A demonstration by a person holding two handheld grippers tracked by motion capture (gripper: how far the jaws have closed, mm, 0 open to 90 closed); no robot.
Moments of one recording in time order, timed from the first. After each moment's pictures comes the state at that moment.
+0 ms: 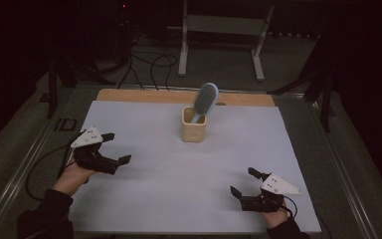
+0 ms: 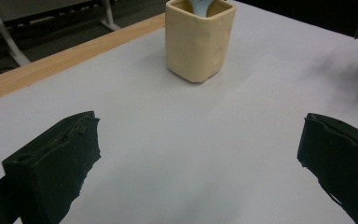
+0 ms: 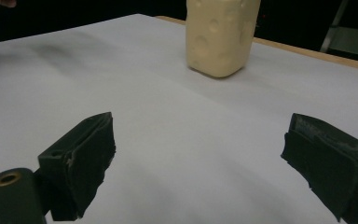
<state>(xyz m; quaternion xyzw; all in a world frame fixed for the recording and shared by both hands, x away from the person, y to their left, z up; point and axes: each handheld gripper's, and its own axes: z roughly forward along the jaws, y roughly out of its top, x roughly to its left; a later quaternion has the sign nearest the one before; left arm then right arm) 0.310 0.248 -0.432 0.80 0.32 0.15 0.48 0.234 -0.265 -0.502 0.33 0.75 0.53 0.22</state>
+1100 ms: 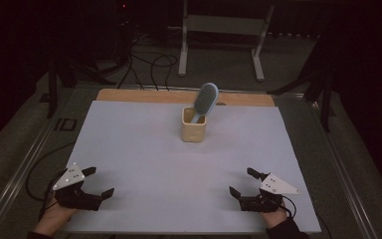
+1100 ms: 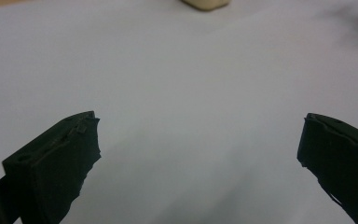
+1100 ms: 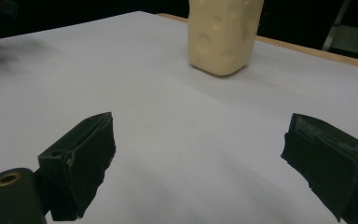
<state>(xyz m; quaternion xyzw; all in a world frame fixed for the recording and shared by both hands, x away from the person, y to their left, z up) 0.234 0.287 -0.493 0.80 0.37 0.17 0.44 0.235 -0.262 -0.503 0.33 0.75 0.53 0.22</state>
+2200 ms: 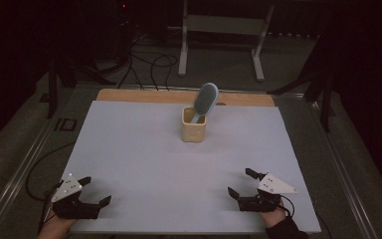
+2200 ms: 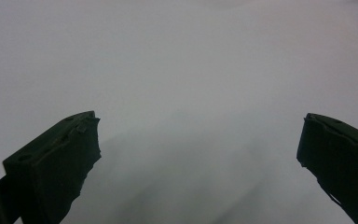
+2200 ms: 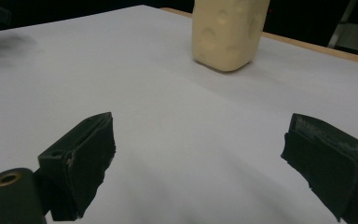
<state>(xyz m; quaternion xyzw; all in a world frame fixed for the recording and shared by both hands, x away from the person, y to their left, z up) 0.217 0.292 -0.514 0.79 0.41 0.17 0.43 0.237 -0.260 -0.506 0.32 0.76 0.52 0.22</state>
